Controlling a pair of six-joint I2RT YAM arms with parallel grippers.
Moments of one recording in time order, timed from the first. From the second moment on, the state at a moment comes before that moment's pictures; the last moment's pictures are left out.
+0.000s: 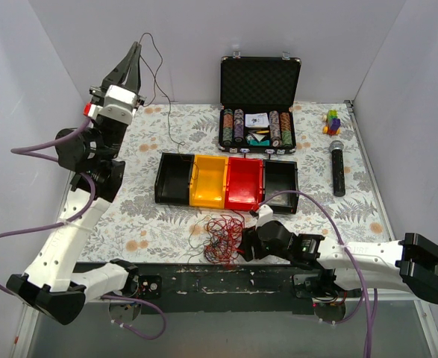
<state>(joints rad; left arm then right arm) -0.42 1.10 1.35 0.56 0.13 0.50 1.20 1.03 0.30 0.01 0.19 0.68</state>
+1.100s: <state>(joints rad) -0.42 1.22 1.44 0.75 0.09 0.52 1.20 1.03 0.29 0.05 0.19 0.68</state>
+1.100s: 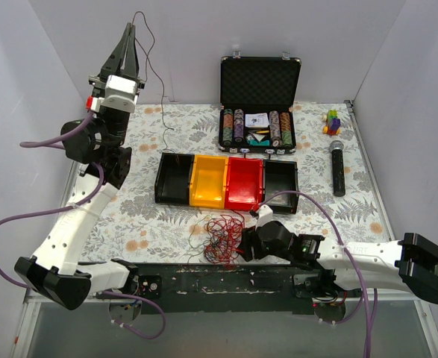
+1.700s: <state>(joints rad) -0.42 1.17 1.25 0.70 0.09 0.63 1.20 1.01 0.27 0.04 0.18 0.70</state>
